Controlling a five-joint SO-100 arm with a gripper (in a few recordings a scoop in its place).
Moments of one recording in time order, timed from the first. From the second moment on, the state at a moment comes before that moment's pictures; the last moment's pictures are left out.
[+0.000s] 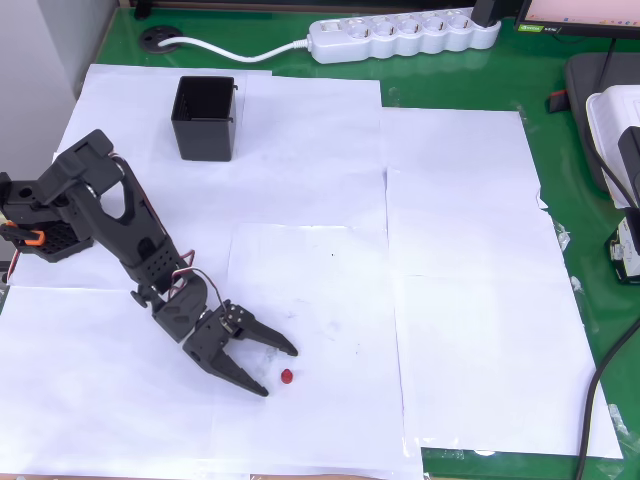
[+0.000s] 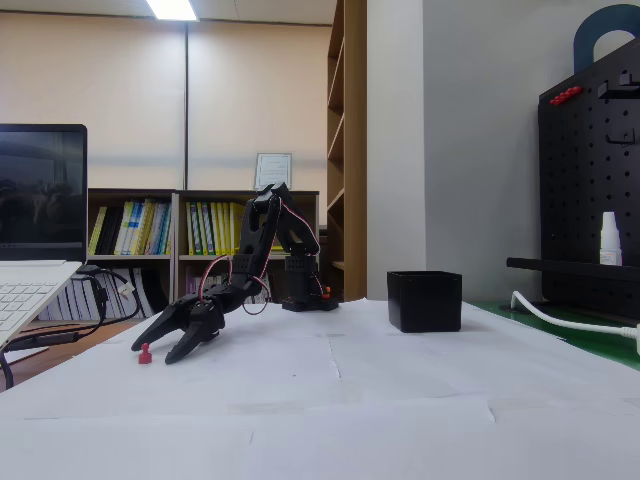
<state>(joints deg) 42.5 125.0 62.9 -48.3 -94.1</state>
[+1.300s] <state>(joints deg) 41.4 129.8 69.3 -48.1 -93.7</state>
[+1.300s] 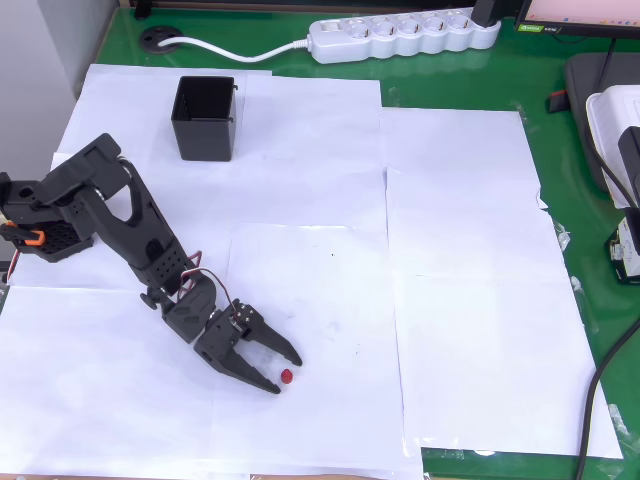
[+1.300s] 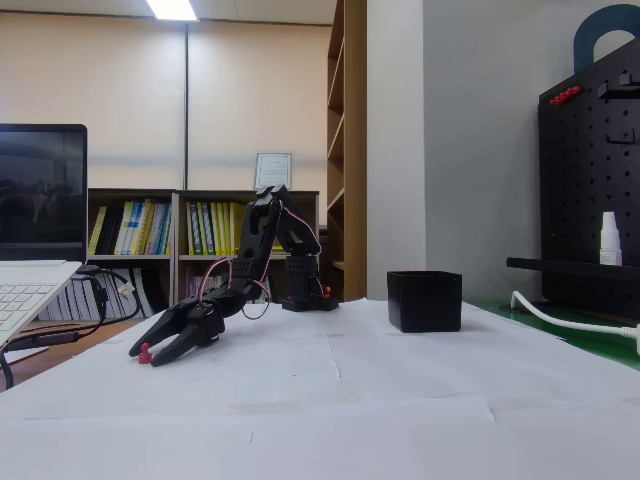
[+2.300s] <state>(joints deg) 41.1 128.7 65.5 -48.3 -94.7</state>
